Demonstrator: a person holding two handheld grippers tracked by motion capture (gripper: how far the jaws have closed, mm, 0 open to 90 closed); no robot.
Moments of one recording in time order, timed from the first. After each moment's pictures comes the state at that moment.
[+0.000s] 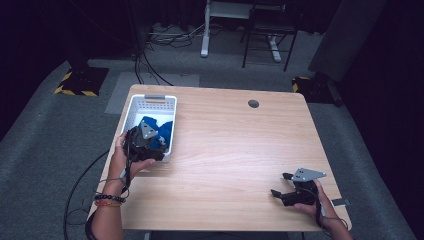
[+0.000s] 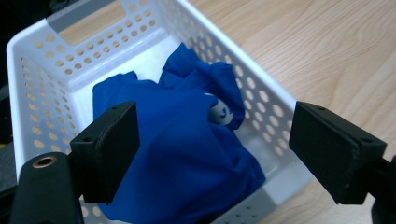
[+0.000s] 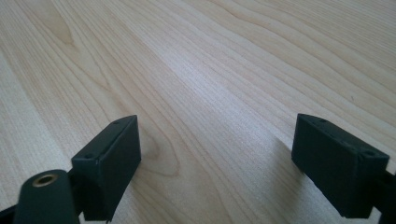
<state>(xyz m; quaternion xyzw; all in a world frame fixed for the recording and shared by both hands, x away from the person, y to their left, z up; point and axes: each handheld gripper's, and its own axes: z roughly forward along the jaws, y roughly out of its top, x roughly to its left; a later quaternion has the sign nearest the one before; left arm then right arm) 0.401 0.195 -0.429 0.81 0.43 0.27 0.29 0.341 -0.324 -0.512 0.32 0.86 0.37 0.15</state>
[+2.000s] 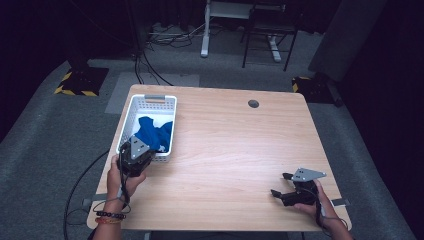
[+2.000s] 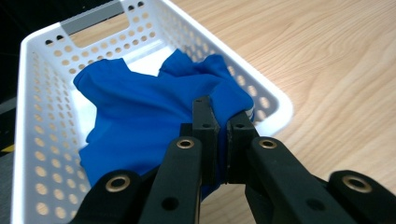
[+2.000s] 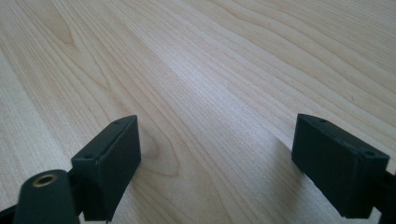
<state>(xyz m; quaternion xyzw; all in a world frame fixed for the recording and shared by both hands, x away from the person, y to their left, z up) 0.351 0.205 -0.443 0.77 0.42 0.29 0.38 0.341 -0.324 -0.512 0.32 0.86 0.37 0.15</state>
